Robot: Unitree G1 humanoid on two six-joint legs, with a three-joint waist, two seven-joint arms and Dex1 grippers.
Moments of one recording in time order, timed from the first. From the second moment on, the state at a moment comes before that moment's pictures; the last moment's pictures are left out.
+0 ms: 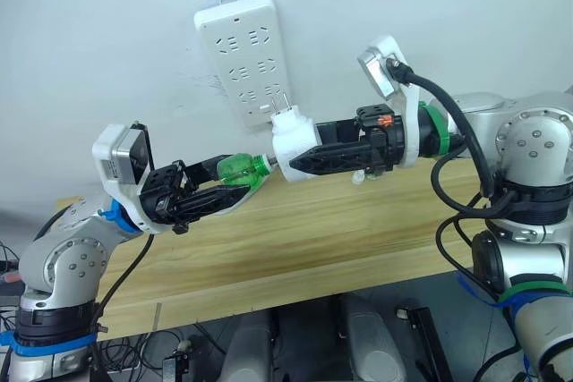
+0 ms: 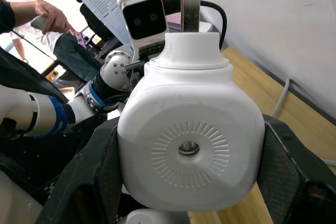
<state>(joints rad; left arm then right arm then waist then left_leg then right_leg) -0.26 0.69 0.29 -0.27 -1.05 0.59 -1.18 -1.05 -0.46 -0.05 -0.20 1.02 1.45 0.78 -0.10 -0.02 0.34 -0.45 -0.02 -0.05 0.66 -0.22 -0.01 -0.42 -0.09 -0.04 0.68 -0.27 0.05</state>
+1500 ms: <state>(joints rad) -0.27 0.70 0.29 -0.26 -1.05 0.61 -1.19 -1.08 -0.52 0.04 -0.19 1.00 1.36 0.86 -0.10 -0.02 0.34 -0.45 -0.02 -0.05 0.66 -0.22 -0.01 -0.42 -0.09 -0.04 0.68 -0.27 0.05</state>
